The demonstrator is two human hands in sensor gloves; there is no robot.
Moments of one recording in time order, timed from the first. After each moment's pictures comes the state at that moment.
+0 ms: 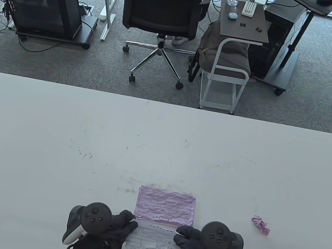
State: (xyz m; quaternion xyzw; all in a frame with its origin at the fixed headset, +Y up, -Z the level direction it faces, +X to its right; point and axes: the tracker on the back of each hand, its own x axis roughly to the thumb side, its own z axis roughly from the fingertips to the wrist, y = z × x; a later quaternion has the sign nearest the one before) left_hand -0.157 -0.747 -0.231 -0.14 -0.17 0.33 0.92; right_hand 0.133 -0.740 -0.228 0.09 0.12 0.94 0.31
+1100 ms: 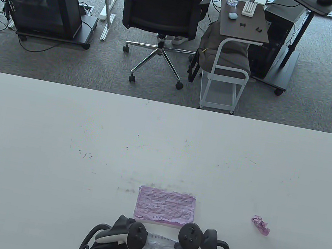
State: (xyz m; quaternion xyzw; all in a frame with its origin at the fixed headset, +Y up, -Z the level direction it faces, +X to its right) left_hand -0.102 -0.791 -0.219 -0.40 -0.21 0.04 0.89; right_hand 0.115 -0.764 -0.230 0.07 0.14 0.98 0.12
